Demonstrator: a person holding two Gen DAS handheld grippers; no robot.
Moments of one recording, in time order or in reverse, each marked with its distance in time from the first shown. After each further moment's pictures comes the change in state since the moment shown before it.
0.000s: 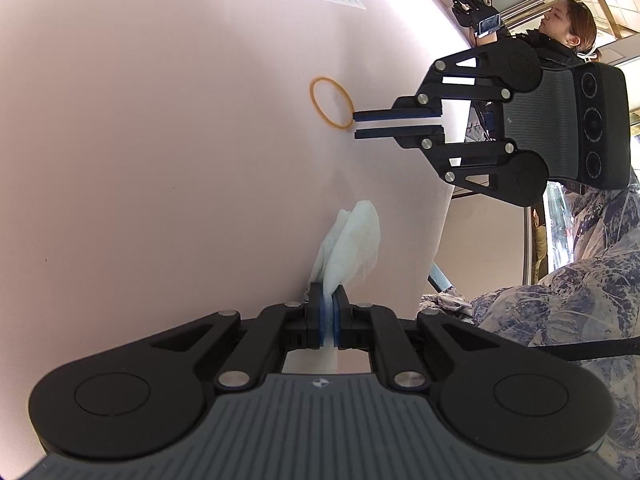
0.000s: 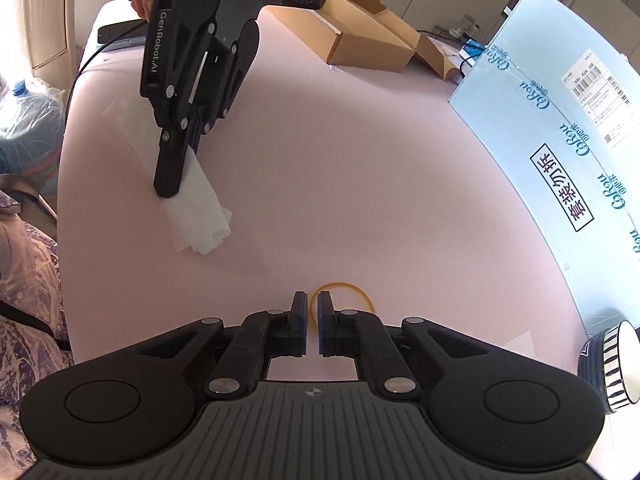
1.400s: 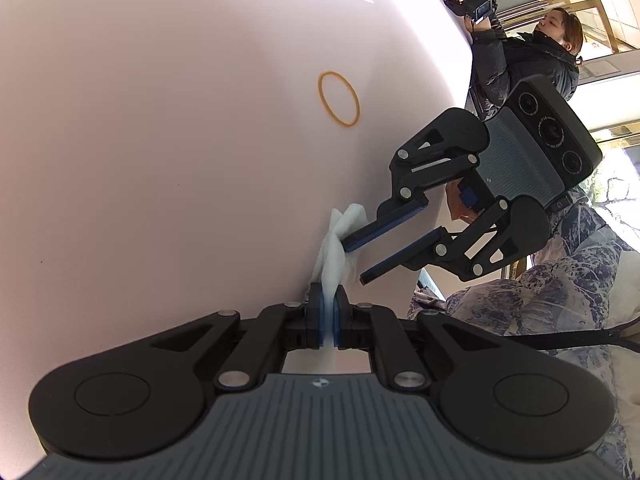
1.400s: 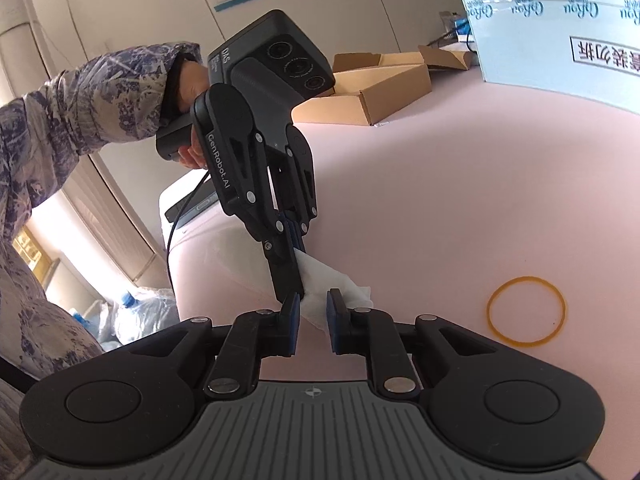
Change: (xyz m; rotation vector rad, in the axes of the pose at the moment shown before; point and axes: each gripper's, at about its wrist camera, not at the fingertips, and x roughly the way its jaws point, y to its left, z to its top) left arm 0.003 0.016 0.002 -0.060 0.056 -0.064; right arm -0.005 0.020 -0.023 0.486 -0.379 0.387
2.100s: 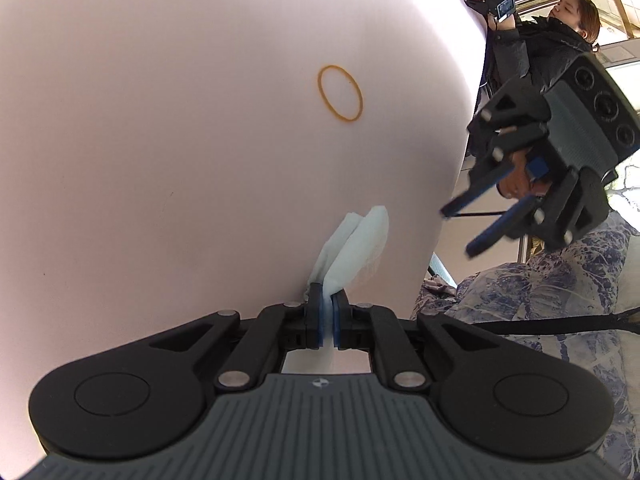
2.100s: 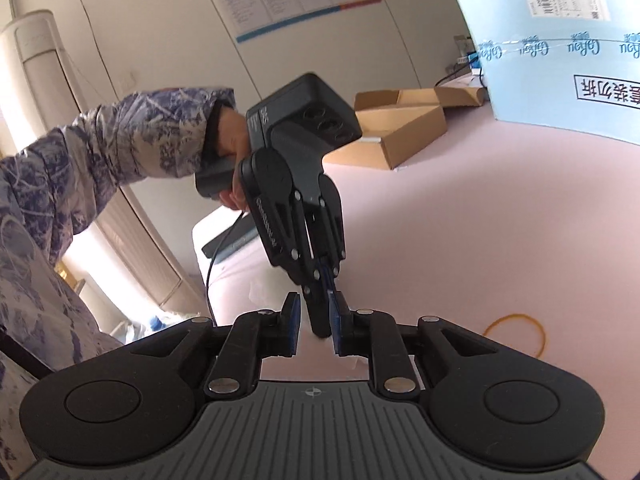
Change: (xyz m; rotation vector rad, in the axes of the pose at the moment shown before) left arm -0.002 -0.008 -0.001 -0.004 0.025 0.044; right arm -0.027 -0.009 0.012 0.063 -0.039 0.100
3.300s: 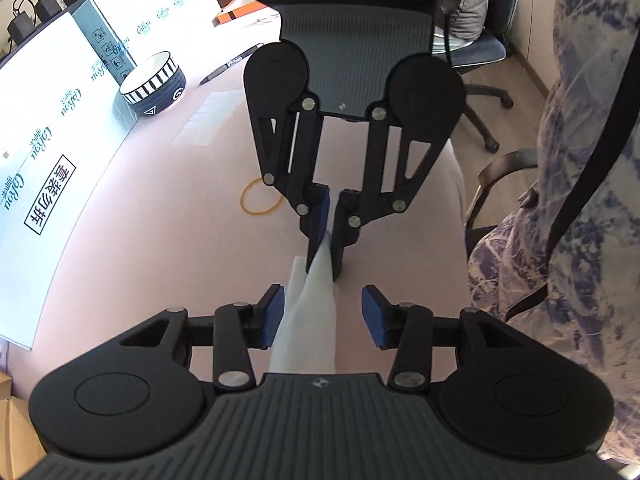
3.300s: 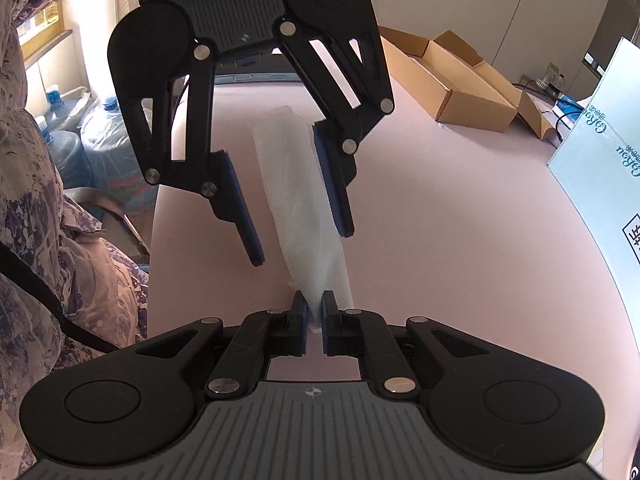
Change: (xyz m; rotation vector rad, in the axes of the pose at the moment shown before) left arm 0.029 -0.136 -0.069 0.918 -0.181 0.683; right arm 0.052 0.038 -0.002 -0.635 0.369 -0.175
